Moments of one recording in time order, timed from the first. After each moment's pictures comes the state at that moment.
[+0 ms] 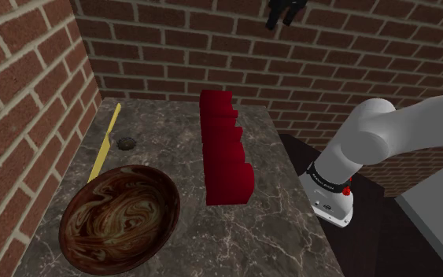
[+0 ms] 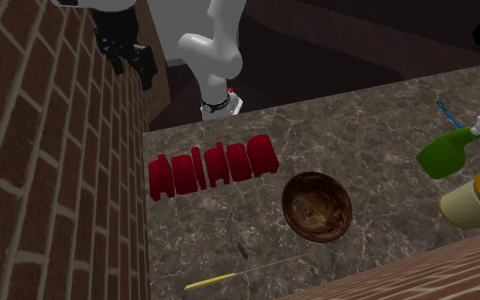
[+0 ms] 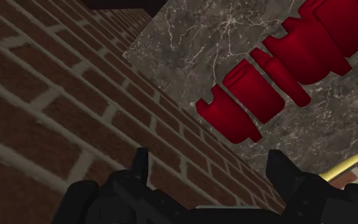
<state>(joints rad) -0.02 -0.82 0.07 -2.26 0.04 1.63 0.09</state>
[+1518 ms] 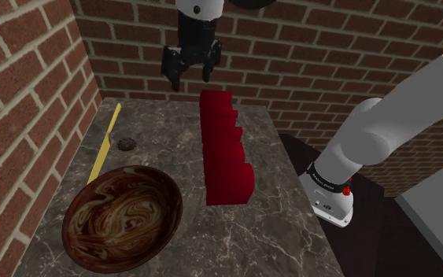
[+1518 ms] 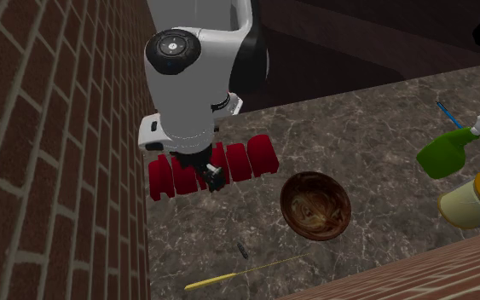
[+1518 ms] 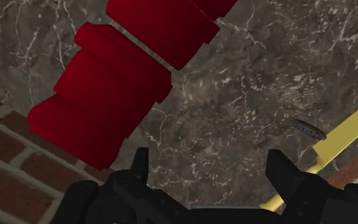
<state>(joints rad) -0.01 -0.31 0.52 -2.15 0.11 1.94 0.61</state>
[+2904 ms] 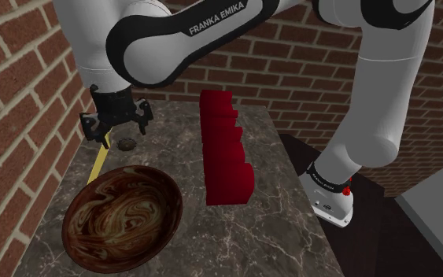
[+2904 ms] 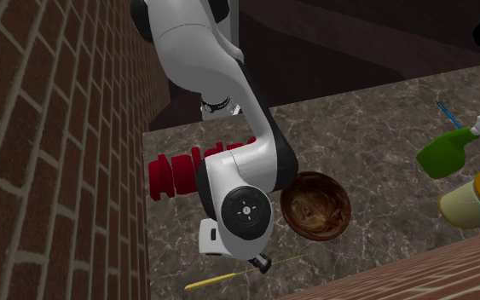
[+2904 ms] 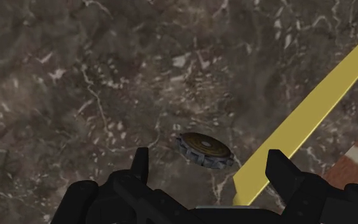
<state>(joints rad) 0.16 0.40 0.64 -1.73 -0.26 2.04 1.10</state>
